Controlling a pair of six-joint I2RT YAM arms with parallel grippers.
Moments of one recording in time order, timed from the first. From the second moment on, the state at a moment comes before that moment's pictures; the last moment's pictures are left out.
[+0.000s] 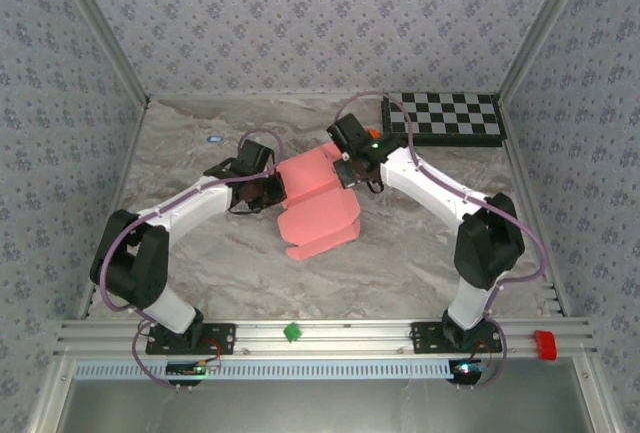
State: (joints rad) left arm -0.50 1.57 1.04 -0.47 0.15 -0.78; right arm 0.66 1.75 1.52 -0.84 0.28 0.17
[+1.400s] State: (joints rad) left arm -0.50 1.57 1.04 -0.45 0.16 -0.77; right arm 0.61 1.60 1.39 -0.63 0.00 0.17
